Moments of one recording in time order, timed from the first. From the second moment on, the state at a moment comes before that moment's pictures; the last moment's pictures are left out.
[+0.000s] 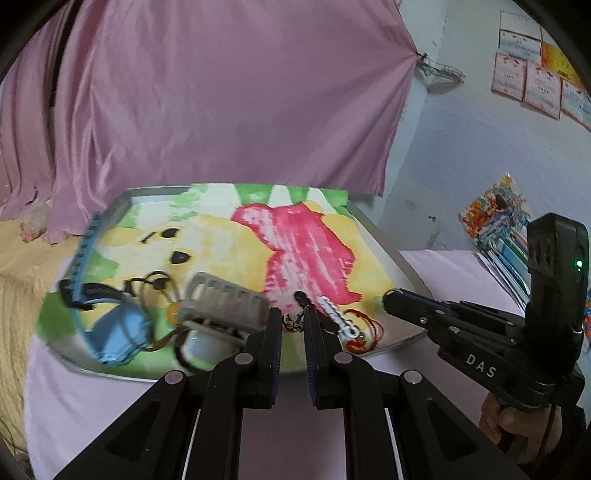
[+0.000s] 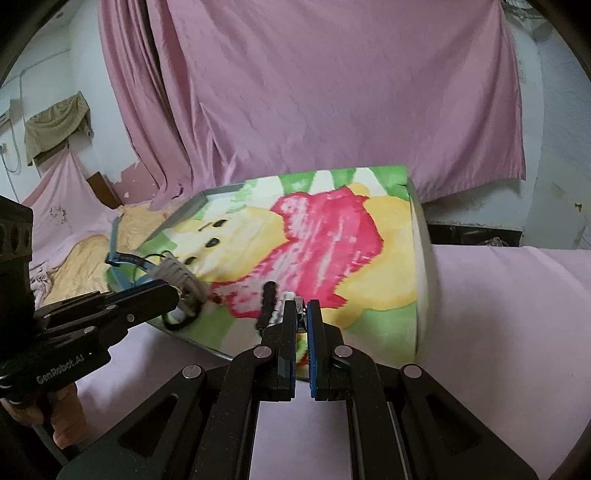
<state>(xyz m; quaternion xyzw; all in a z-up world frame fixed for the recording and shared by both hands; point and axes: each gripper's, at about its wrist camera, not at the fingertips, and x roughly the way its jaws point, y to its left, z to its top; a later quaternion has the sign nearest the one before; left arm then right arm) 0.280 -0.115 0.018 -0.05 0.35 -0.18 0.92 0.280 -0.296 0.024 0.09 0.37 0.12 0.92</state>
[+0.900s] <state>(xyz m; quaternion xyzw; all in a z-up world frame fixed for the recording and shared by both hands) 0.304 -0.132 -0.007 -0.04 0.43 -0.16 0.89 0.297 -0.284 0.007 0.05 0.42 0.13 0.89</state>
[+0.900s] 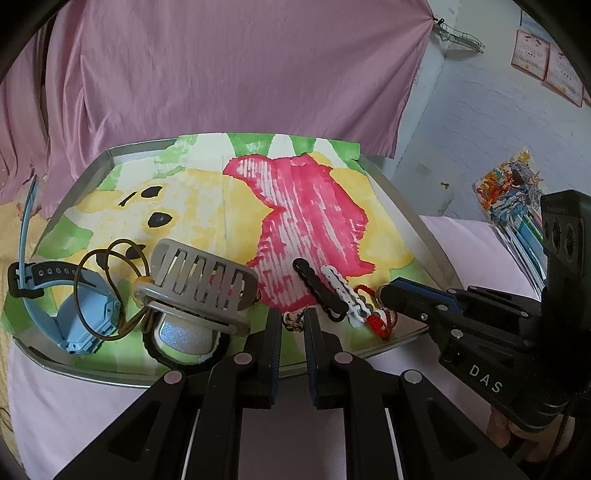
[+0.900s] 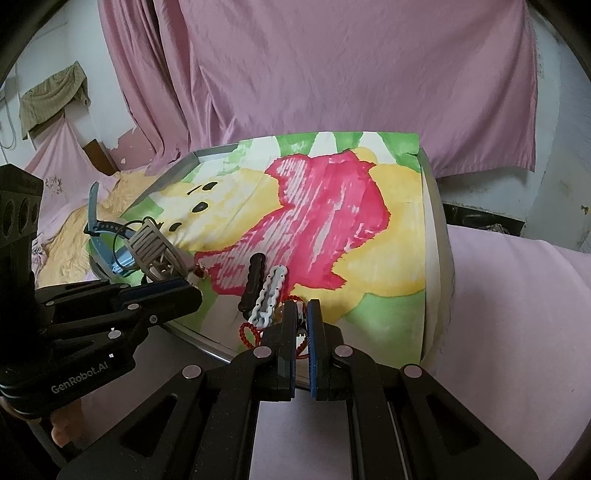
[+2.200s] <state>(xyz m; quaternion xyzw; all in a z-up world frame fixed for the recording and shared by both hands) 0.273 -0.116 0.023 -0.04 0.38 -0.14 0.91 0.267 -0.295 0.030 0.07 0.38 0.13 0.91</state>
